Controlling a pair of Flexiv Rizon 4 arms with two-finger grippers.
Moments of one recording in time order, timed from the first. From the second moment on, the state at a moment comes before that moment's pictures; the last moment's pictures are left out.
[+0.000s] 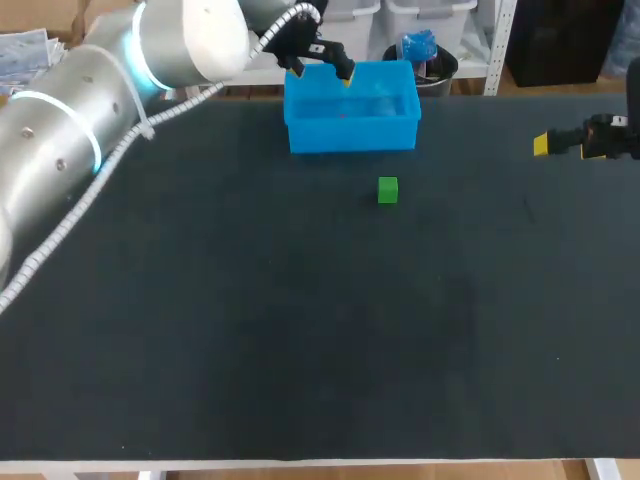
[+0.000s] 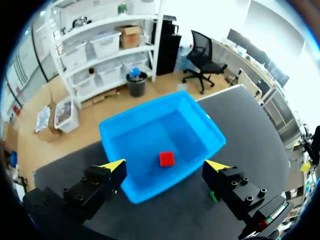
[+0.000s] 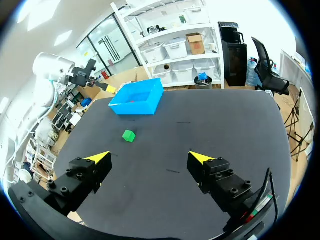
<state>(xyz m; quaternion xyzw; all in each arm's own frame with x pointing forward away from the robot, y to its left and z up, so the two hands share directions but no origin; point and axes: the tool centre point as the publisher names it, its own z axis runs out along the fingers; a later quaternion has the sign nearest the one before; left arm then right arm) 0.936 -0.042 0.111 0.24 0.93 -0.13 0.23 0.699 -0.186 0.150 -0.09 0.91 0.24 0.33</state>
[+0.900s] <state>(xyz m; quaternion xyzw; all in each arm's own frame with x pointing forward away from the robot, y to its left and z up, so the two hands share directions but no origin) 0.784 0.039 0.136 0.24 0.95 -0.13 0.15 0.699 -0.186 0.150 -0.09 0.91 0.24 0.33</state>
